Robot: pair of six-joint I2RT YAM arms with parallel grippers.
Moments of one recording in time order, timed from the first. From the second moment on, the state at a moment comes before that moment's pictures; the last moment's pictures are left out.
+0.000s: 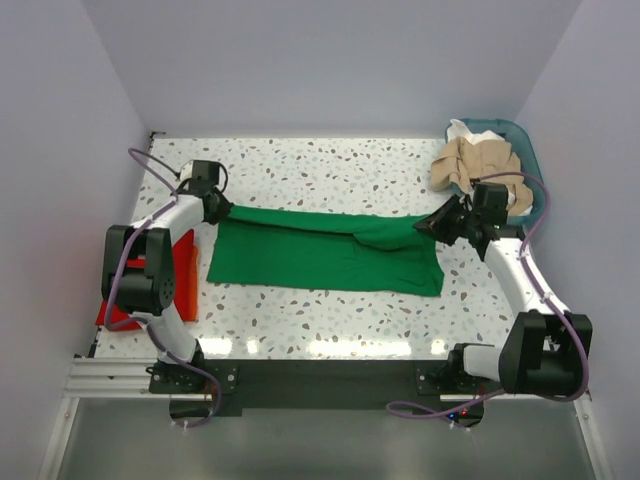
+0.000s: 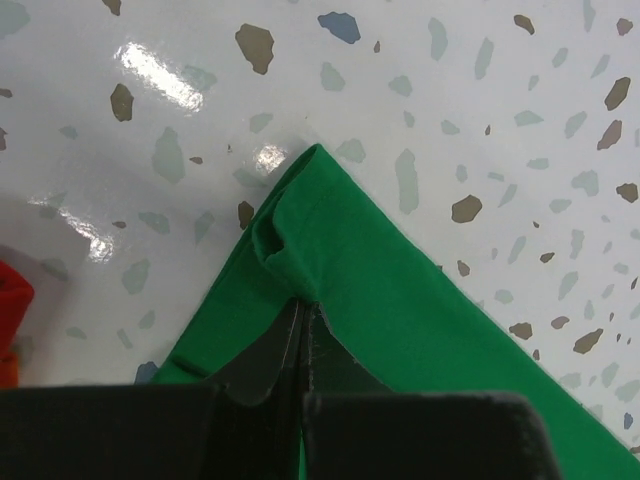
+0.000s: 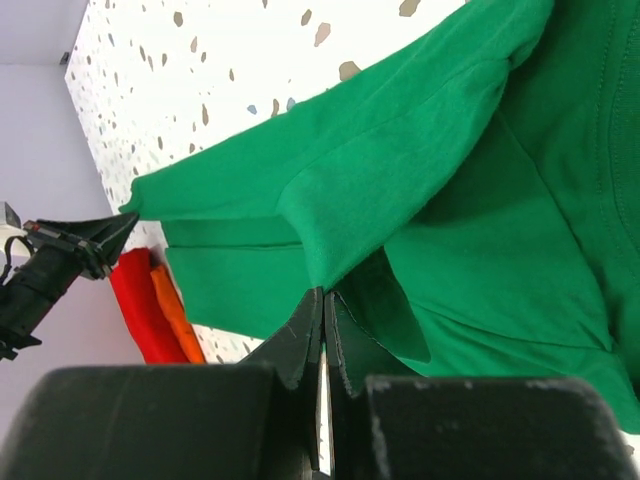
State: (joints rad) left arm -0.07 1.77 1.14 -0.31 -0.22 -0.76; right arm -0.05 1.27 0.87 -0.37 -0.44 0.76
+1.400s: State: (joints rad) left arm -0.07 1.51 0.83 -0.24 -0.20 -0.78; right arm -0.08 1.20 0.70 -0.43 -0.29 0.63
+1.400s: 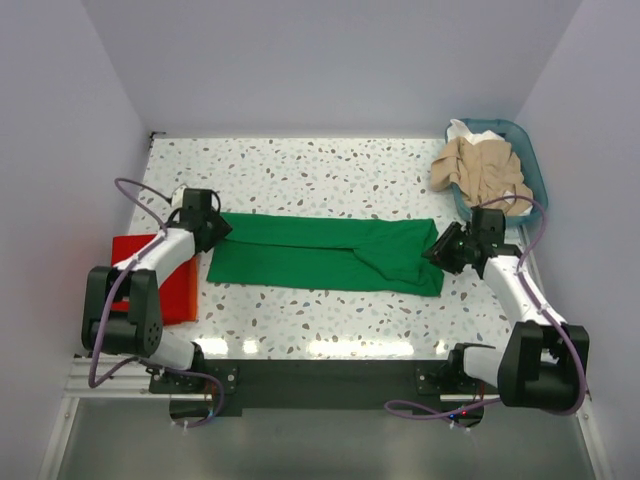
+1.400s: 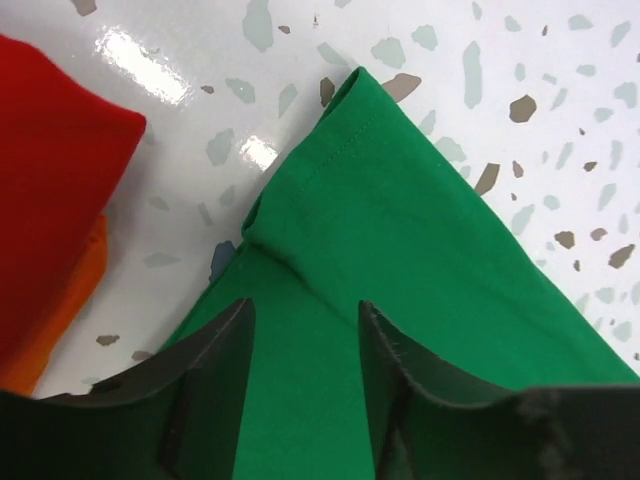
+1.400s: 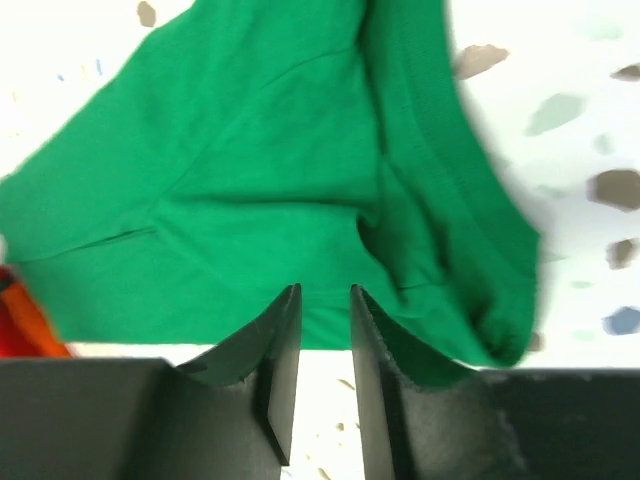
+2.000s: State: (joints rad) left arm -0.09 1.36 0.76 -0.19 -0.07 -0.80; right arm 0.41 1.18 0.78 -0.46 0.02 0.45
